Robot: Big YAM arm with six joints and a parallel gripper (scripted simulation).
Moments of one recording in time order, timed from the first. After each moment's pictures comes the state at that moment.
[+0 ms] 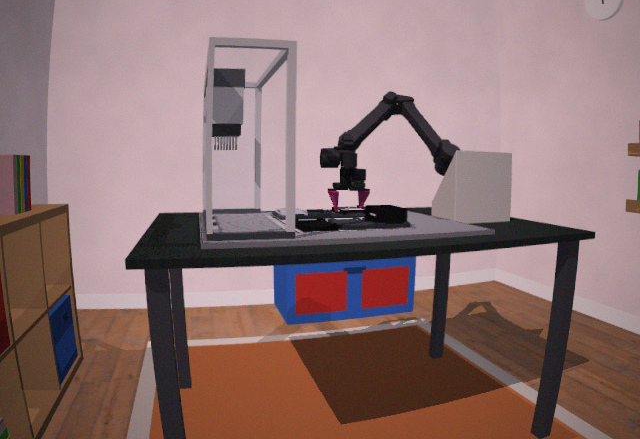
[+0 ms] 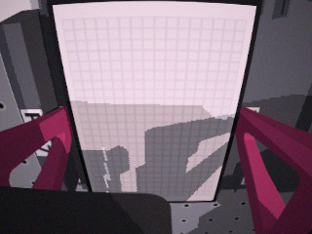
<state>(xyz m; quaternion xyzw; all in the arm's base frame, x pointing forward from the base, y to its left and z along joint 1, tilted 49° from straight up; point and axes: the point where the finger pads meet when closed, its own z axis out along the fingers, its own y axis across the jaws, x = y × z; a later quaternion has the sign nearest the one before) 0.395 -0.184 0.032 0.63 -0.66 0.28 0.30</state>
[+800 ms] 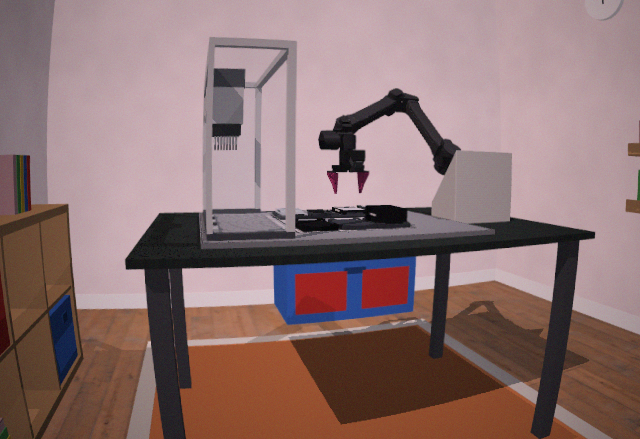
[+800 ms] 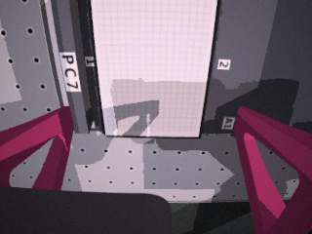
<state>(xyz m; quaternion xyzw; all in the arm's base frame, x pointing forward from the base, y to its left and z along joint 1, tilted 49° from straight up) 0.400 -0.139 0.075 0.63 -0.66 0.27 0.31</state>
